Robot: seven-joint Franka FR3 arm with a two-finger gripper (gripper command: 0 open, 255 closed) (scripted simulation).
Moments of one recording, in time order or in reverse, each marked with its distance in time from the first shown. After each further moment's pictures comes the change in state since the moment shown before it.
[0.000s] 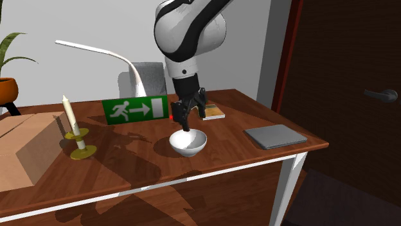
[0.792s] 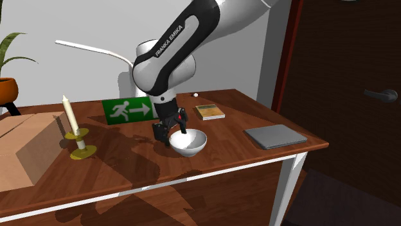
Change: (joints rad) arm 0.030 0.364 -0.001 0.329 -0.019 0.022 0.033
